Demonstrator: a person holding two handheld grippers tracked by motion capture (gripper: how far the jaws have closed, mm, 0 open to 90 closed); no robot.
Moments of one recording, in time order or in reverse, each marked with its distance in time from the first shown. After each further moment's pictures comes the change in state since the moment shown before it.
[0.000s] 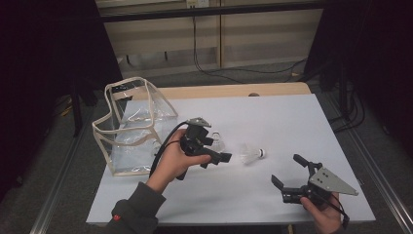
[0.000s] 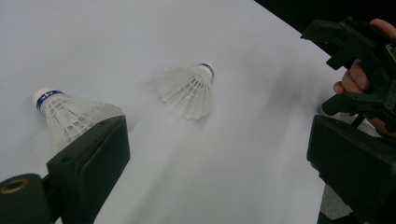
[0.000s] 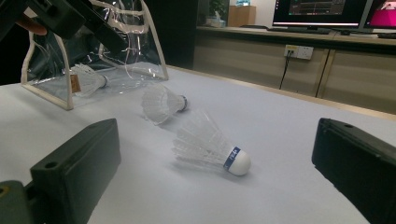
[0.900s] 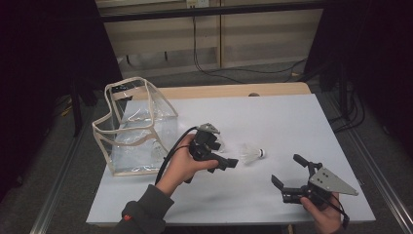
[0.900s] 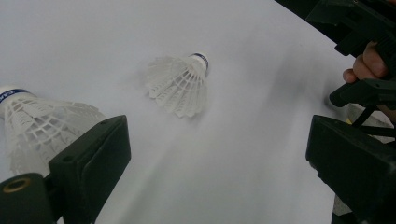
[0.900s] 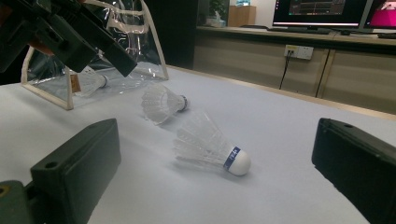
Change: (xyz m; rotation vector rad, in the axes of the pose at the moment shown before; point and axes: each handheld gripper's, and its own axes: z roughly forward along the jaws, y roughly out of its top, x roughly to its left) left arm -0.004 -0.007 0.026 0.022 -0.012 0.034; right arm 0.000 0.000 0.000 -0.001 0.000 -0.001
